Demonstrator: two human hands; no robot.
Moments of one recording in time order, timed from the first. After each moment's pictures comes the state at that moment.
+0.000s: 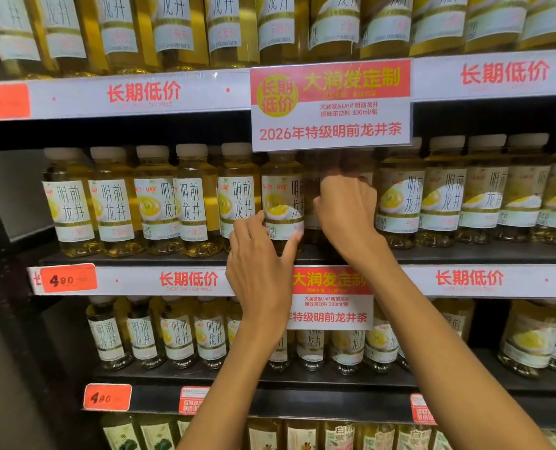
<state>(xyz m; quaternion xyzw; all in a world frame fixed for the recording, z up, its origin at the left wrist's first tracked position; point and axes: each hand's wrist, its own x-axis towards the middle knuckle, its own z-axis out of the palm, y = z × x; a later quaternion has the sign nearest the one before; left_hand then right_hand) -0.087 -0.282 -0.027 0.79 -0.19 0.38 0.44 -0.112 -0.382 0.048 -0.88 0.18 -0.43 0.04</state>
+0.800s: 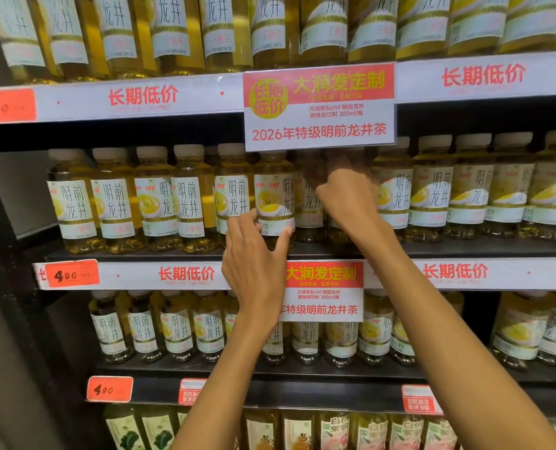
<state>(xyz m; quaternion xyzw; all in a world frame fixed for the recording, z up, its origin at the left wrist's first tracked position) -0.086 -0.283 -0.028 0.77 -0.19 0.38 0.47 -0.118 -0.399 0.059 -0.88 0.19 -0.41 0.15</state>
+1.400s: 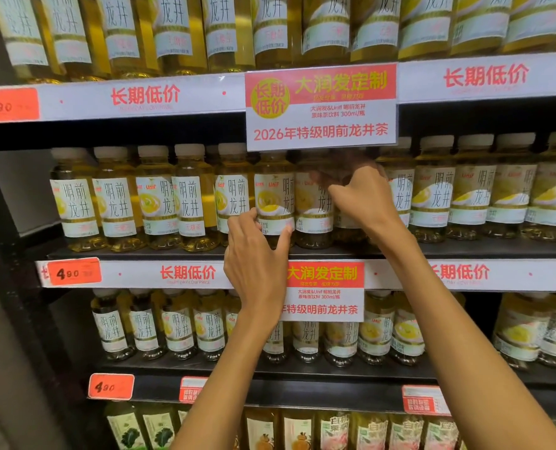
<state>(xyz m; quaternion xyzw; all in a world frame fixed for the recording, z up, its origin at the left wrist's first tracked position) -0.085 -0.285 -0.027 0.78 -0.18 0.38 0.47 -0.125 -0.421 0.053 -0.86 0.10 -0.43 0.28</state>
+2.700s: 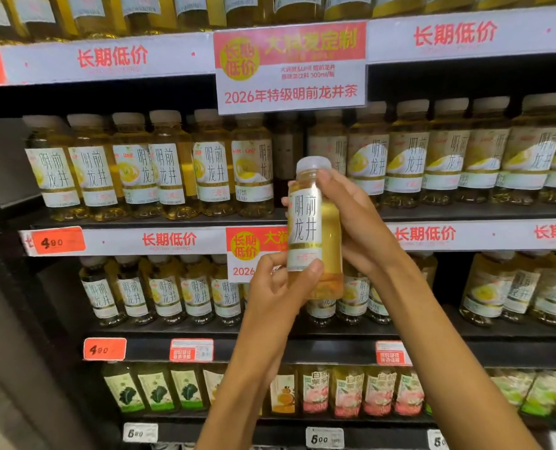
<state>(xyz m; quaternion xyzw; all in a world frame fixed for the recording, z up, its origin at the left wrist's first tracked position) -0.191 -0.256 -0.065 0.55 -0.28 -0.15 0.77 -0.185 -0.401 -0.003 -0.60 -0.12 -0.23 0.76</state>
